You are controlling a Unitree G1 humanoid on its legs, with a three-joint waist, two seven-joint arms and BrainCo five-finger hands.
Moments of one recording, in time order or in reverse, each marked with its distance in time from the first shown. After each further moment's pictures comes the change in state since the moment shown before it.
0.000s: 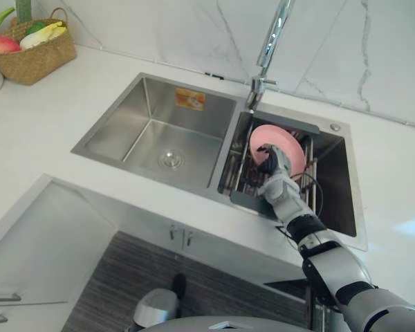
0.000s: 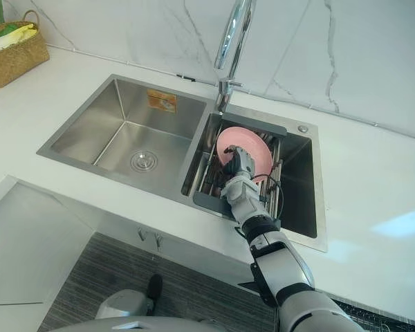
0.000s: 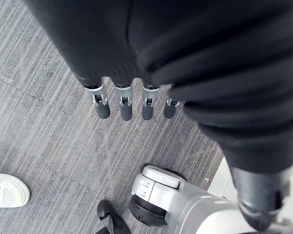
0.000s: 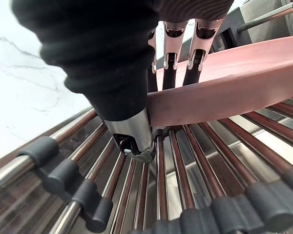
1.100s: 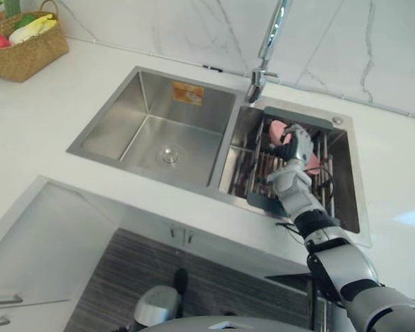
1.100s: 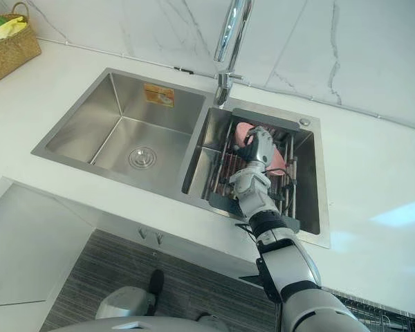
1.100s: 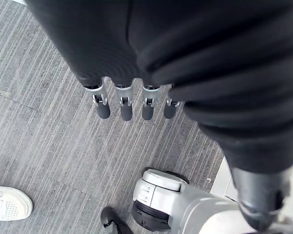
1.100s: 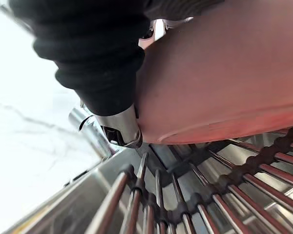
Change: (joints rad) left arm -0.014 -0.003 0.011 -0.004 0.035 -0.009 0.001; right arm -0.016 -0.053 -0.100 -0.046 0.040 -0.043 -0.278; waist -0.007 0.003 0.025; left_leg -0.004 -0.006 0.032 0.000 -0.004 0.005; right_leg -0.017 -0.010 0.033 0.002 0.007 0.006
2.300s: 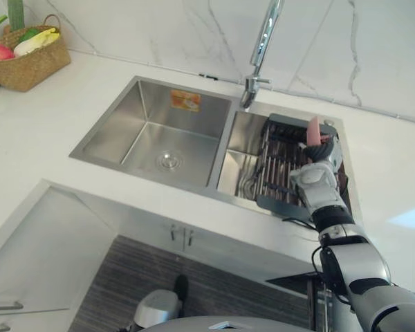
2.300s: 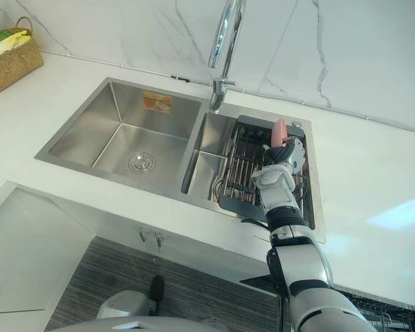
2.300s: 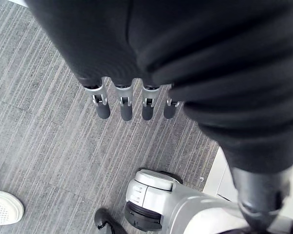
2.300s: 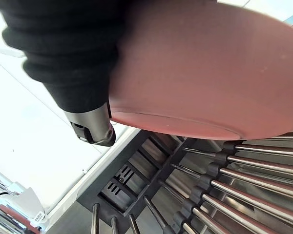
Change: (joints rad) left arm 0.001 0.000 -0.019 0.005 -0.010 0.002 0.004; right arm -0.015 -0.060 -0.141 0.024 0.184 0.135 0.105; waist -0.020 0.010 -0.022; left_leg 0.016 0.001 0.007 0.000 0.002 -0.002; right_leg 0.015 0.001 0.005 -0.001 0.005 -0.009
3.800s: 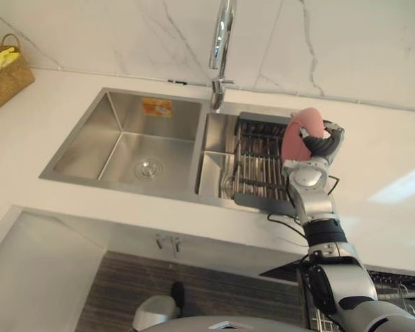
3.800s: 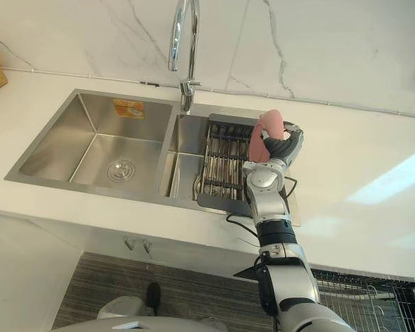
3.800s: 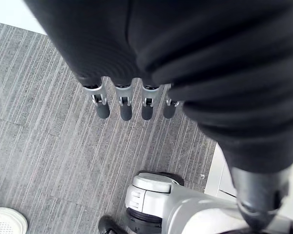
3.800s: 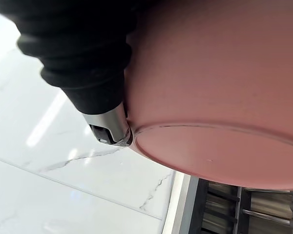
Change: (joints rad) left arm 0.022 -0.021 0.028 -0.004 -0.001 0.030 0.029; right arm 0.141 0.116 -0.089 -0.371 0.169 -0.158 -0.126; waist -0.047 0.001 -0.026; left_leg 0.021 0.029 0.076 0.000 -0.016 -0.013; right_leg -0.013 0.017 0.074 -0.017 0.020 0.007
